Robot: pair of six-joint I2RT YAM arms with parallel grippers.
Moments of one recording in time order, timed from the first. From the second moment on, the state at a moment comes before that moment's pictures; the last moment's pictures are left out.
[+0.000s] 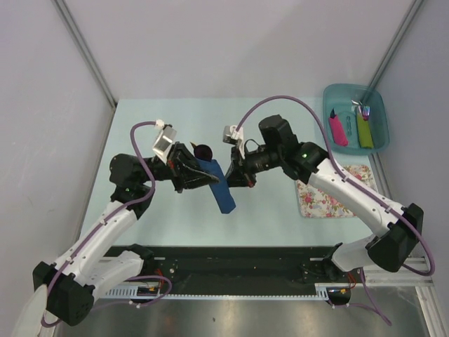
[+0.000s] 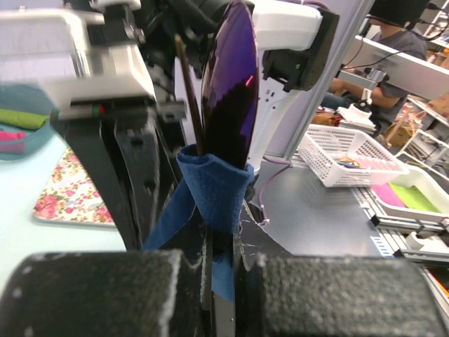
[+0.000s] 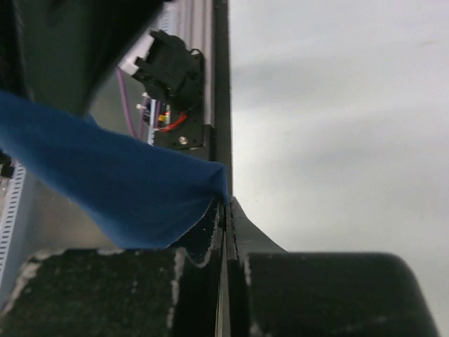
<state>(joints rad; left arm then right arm) -0.44 0.94 0.78 0.68 1.14 -0.77 0.74 1.39 1.39 -0.54 -0.84 -0.11</state>
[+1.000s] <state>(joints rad) -0.38 0.98 0.75 0.39 0.75 -0.67 0.48 1.37 1.44 -0.53 -0.49 0.07</state>
